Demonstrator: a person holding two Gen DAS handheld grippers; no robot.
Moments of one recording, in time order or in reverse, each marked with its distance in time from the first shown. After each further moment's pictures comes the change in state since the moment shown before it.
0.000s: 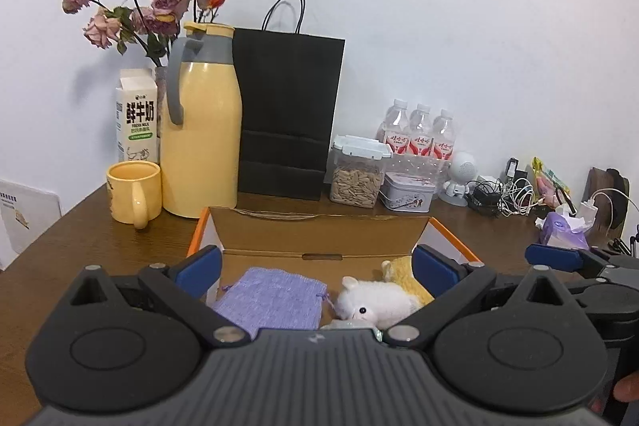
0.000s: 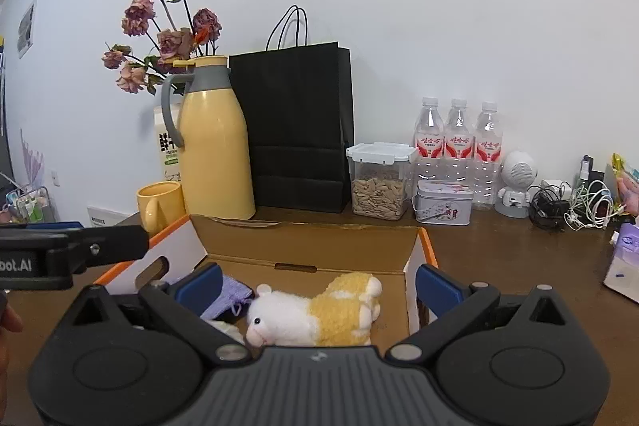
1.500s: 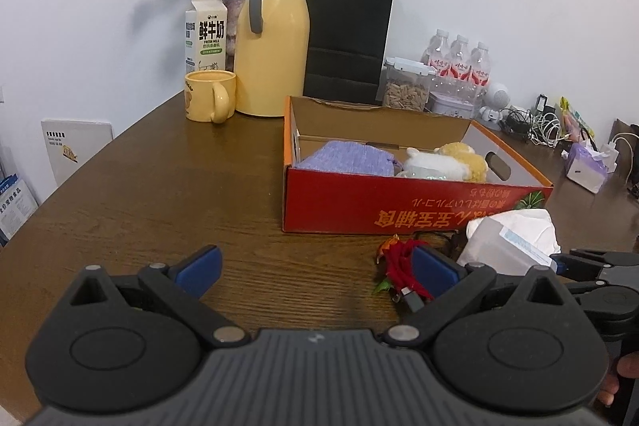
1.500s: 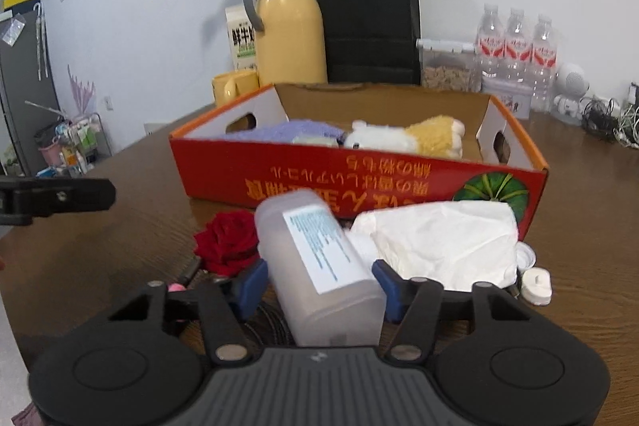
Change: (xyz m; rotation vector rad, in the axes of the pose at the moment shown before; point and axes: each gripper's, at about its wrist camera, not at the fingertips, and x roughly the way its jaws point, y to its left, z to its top) left arm -0.078 0.052 -0.077 -0.022 0.189 0.096; right arm -0.031 0.047 -0.095 -0.031 0.247 0.160
